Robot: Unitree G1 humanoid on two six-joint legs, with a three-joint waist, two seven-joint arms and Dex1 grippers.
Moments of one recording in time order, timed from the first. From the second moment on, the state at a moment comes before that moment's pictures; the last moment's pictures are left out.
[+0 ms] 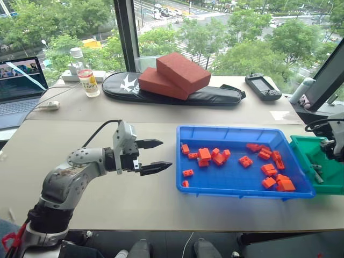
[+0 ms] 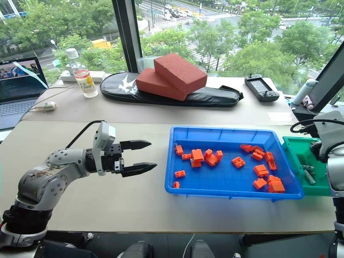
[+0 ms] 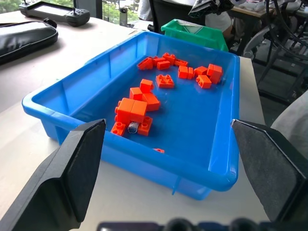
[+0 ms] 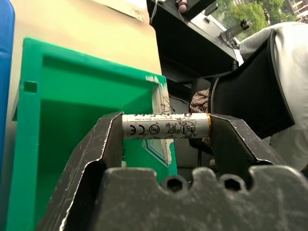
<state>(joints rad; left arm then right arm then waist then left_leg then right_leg) -0.41 0.66 0.00 -0.33 -0.67 0.66 -0.96 -0.41 -0.98 -0.23 0.00 0.01 1.05 0.28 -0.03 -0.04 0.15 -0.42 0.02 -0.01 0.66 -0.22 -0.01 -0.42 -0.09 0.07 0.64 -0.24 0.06</state>
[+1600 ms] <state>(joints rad) -0.40 0.66 -0.02 -0.32 -0.66 0.66 -0.95 -0.65 -0.62 0.24 -0.24 0.32 1.13 0.56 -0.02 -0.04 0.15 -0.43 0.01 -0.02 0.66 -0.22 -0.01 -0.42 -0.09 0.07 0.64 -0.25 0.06</state>
